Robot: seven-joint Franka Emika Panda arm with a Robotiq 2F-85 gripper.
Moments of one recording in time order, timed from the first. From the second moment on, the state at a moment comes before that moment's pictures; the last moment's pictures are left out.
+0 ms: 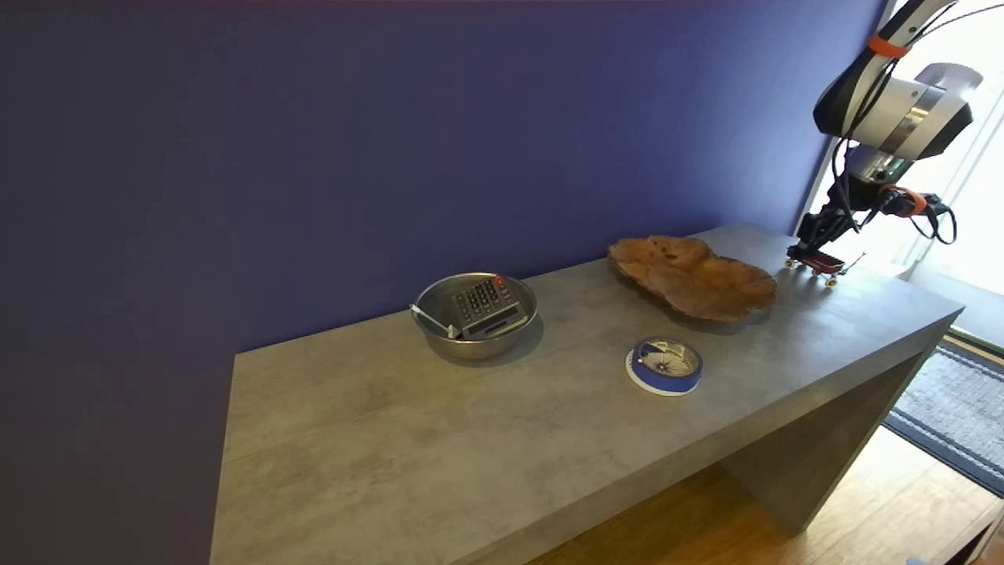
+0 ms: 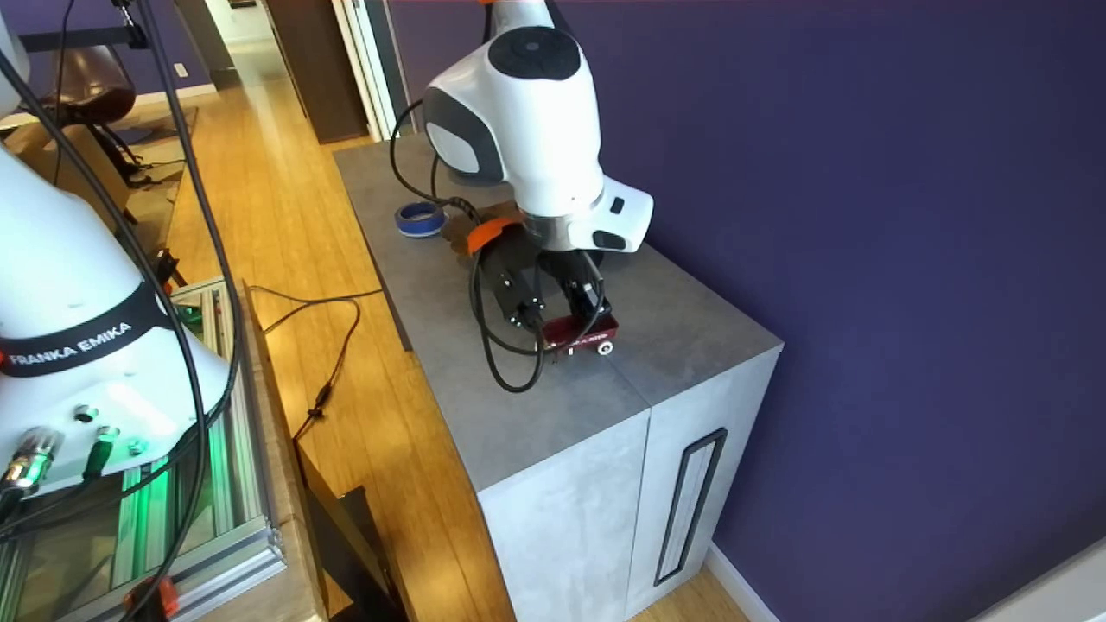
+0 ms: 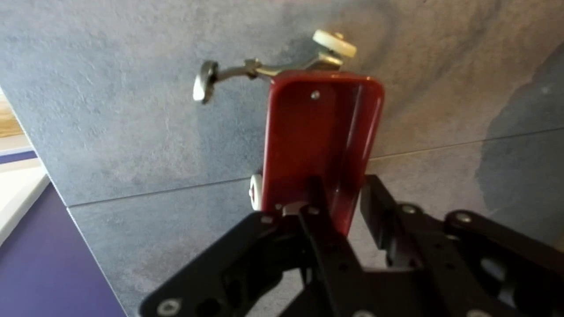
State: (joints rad) arm -0.15 0.43 -0.10 -2.39 1.08 2.88 -1.10
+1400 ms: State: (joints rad) arm -0.15 -0.02 -0.16 -2.65 0.89 2.61 -1.35
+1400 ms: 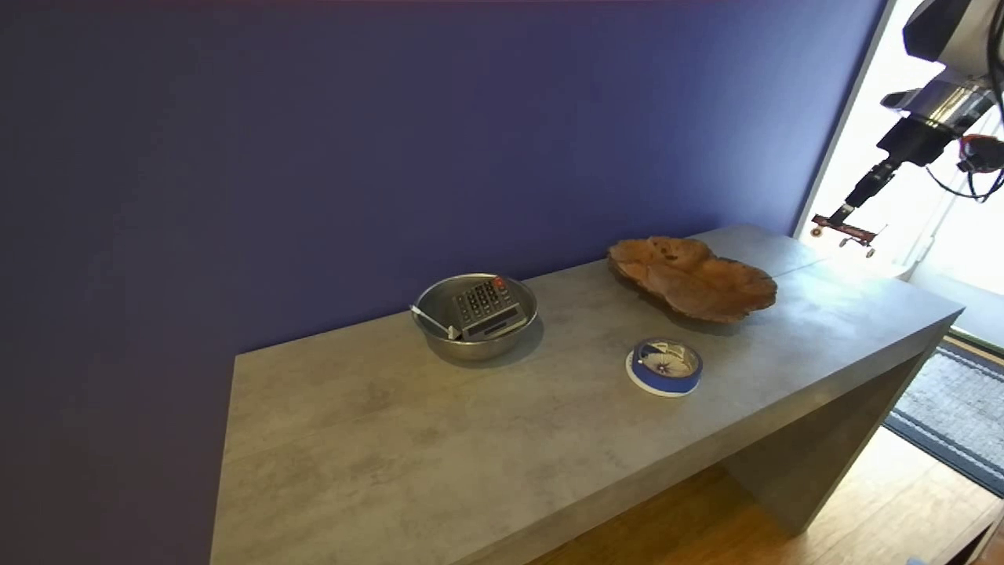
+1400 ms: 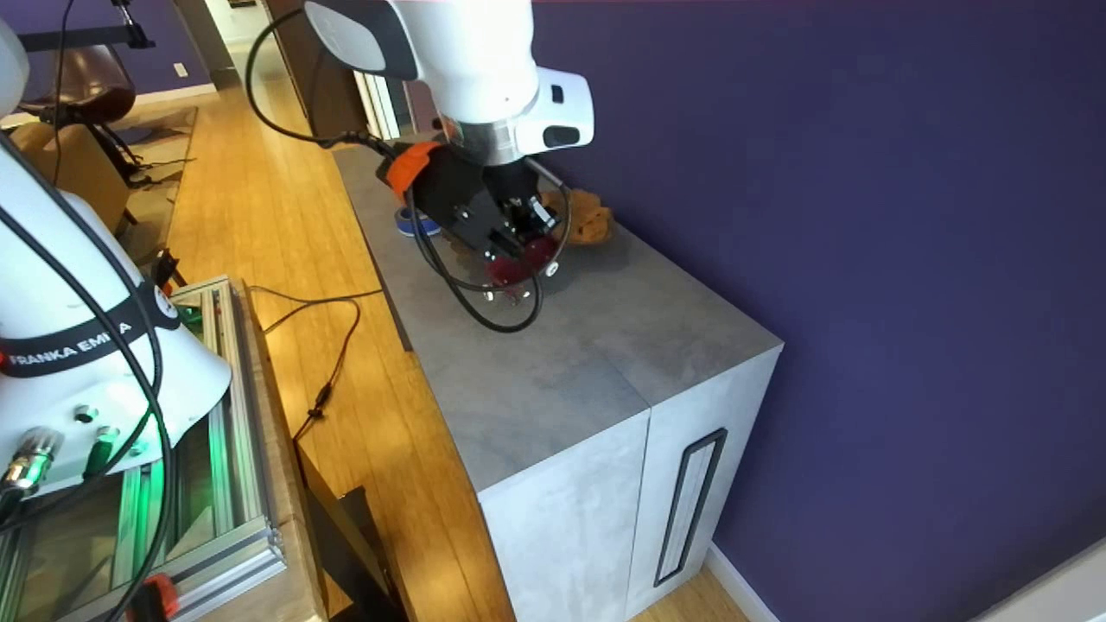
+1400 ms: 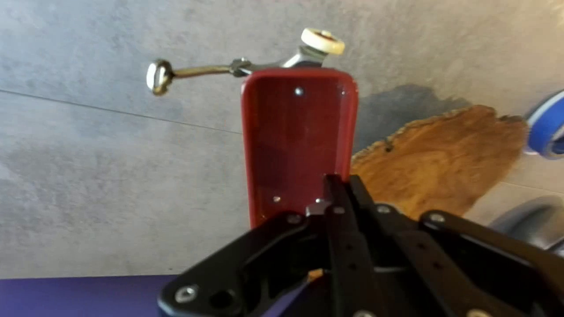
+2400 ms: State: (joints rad) arm 0.05 -0.18 0.05 -2.76 0.95 2.63 -1.47
